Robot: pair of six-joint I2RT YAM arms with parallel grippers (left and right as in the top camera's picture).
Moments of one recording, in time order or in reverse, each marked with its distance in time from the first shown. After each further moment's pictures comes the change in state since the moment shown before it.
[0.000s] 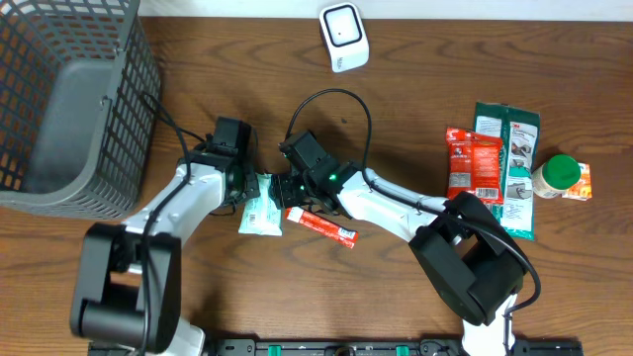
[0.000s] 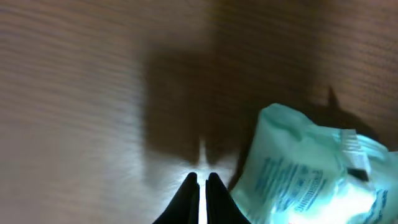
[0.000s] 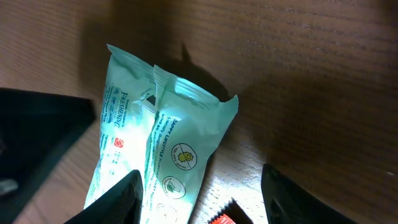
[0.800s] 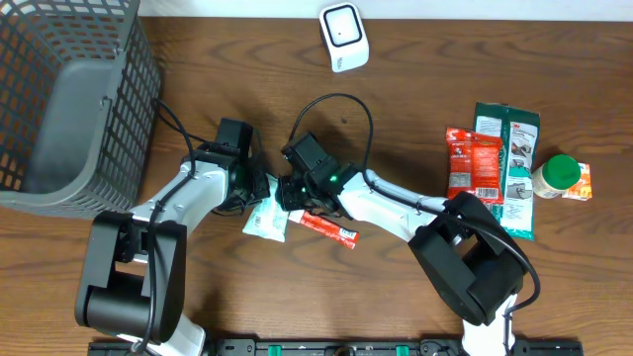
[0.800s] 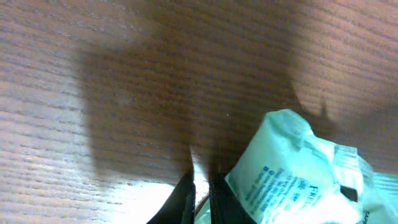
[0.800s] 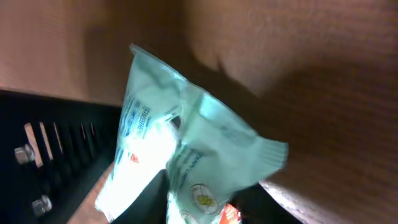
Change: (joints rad) left arm 0.000 0.040 0.000 0.029 0.192 -0.027; right arm -0.001 0.000 -0.013 -0.008 -0.032 0.056
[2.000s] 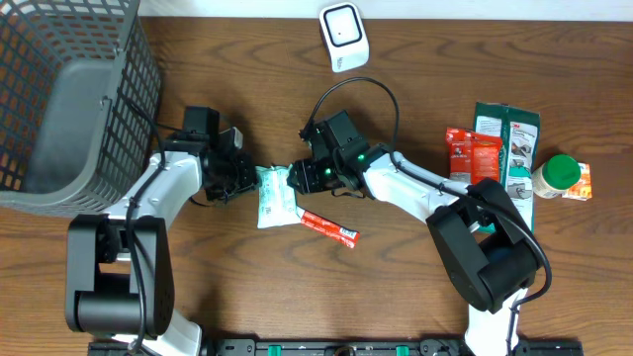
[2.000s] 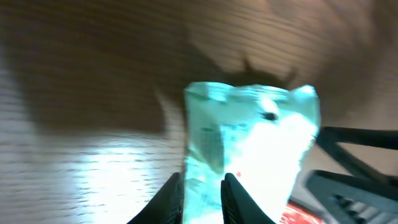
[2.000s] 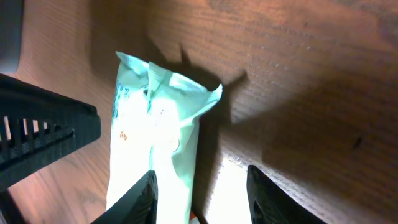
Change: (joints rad) left arm 0.150 0.000 0.064 -0.058 0.317 0.137; right arm -0.153 0.000 -0.006 0.016 -0.195 -0.196
